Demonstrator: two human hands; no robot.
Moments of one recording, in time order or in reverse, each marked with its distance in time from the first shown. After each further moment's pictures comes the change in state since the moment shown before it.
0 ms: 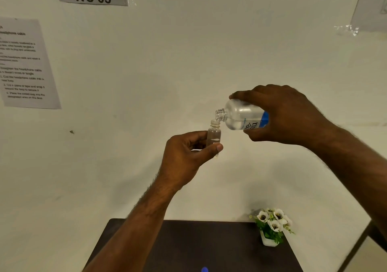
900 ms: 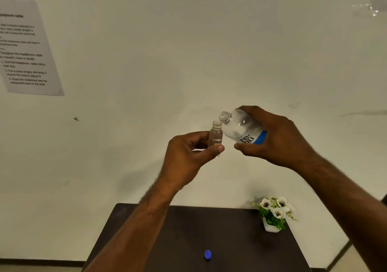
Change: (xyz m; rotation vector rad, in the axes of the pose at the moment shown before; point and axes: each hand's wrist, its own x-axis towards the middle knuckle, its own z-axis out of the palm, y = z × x) left_hand -0.021 -0.023 -0.005 0.047 -0.008 -0.089; right_hand -0.041 -0.022 0.073 0.462 0.036 0.198
